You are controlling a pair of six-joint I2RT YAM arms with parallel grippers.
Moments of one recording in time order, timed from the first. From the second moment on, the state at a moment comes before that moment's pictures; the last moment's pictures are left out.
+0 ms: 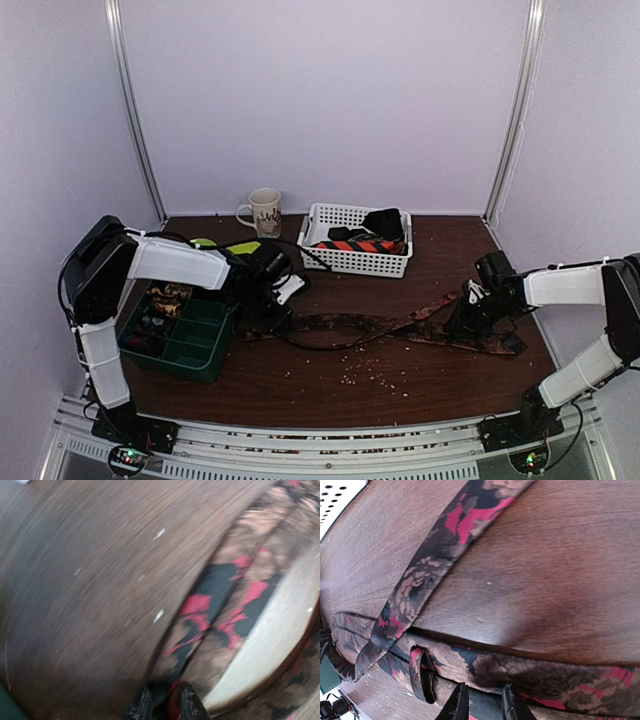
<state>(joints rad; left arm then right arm) -0.77 1.92 1.19 -0.42 0.06 0.04 0.22 1.42 0.62 -0.35 -0.30 0.58</state>
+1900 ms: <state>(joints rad) -1.03 1.81 1.23 -0.35 0.03 0.08 0.18 1.33 0.71 -0.36 -0.49 0.52</state>
